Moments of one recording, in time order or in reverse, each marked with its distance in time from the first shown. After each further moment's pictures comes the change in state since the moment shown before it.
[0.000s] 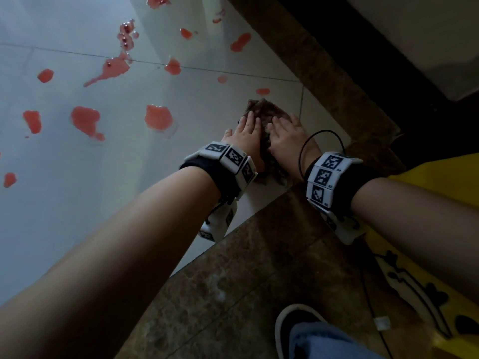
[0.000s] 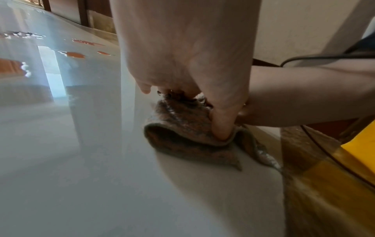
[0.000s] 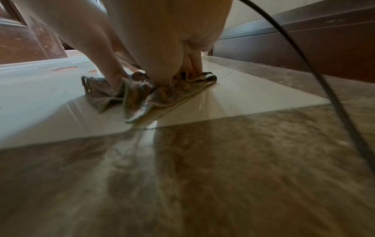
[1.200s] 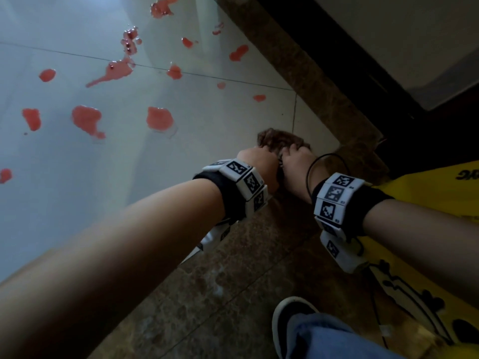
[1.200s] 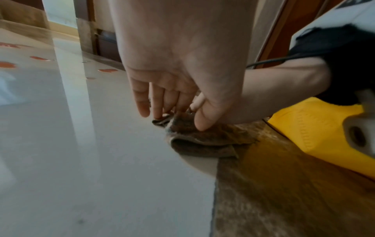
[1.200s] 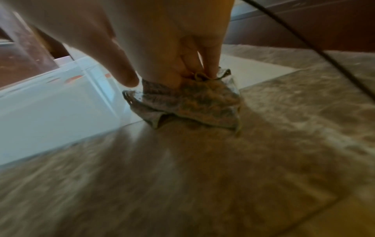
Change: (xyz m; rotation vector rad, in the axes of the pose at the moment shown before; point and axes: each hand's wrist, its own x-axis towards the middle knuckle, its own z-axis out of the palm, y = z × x) left_hand -0.035 0.035 0.014 0.153 0.107 0.155; right_hand -0.039 -0.005 0.005 -0.058 -0.198 0.021
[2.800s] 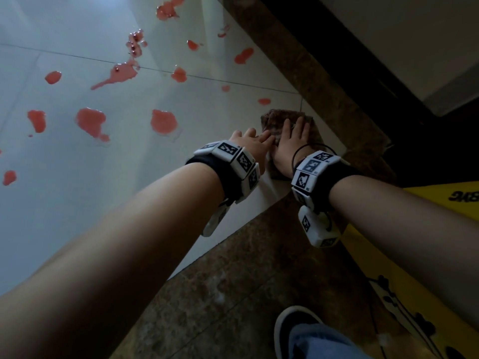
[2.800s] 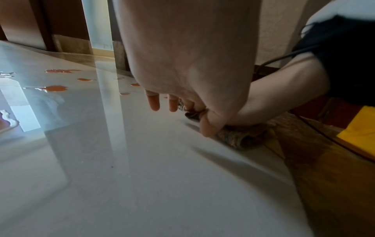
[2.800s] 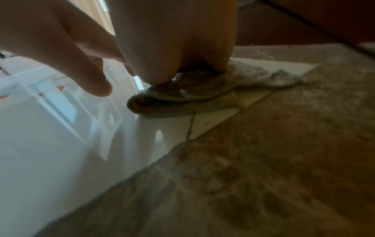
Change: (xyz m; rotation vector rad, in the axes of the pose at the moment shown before) left_hand 0.015 -0.035 -0.016 0.147 -0.021 0.000; right_hand 0.051 -0.004 -0.012 0.677 0.056 0.377
